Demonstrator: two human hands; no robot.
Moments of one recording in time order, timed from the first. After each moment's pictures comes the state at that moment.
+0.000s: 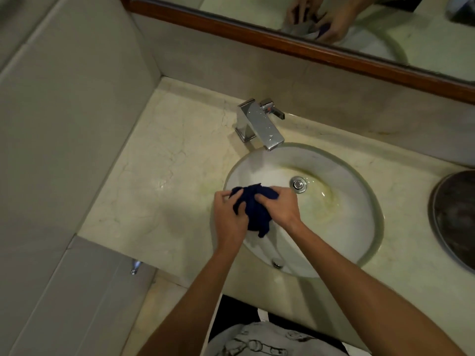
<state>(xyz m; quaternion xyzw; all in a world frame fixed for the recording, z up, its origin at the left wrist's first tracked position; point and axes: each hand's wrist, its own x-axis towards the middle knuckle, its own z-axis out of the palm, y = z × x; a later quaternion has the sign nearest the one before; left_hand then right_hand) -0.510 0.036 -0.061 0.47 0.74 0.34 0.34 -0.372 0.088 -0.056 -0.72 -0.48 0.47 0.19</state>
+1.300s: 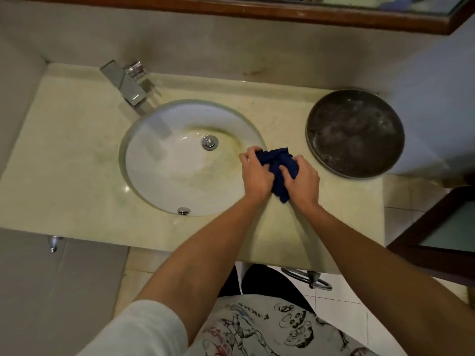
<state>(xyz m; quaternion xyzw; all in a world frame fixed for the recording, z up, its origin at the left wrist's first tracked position) -0.175 -0.015 -0.055 0.51 0.67 0.27 0.46 -0.057 -0.055 -0.070 -0.78 -0.50 0.24 0.29</state>
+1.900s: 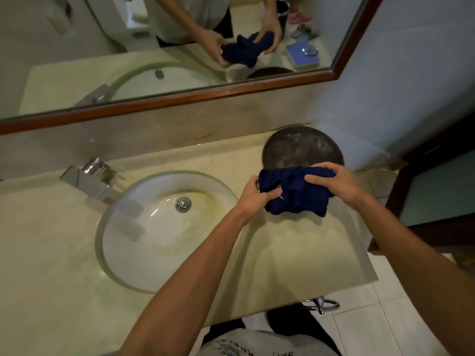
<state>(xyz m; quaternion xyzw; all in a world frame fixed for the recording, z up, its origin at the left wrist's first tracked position) -0.137 0.034 0.006 0.49 0.46 0.15 0.73 0.087 -0.058 0.045 -0.75 -0.28 0.44 0.41</state>
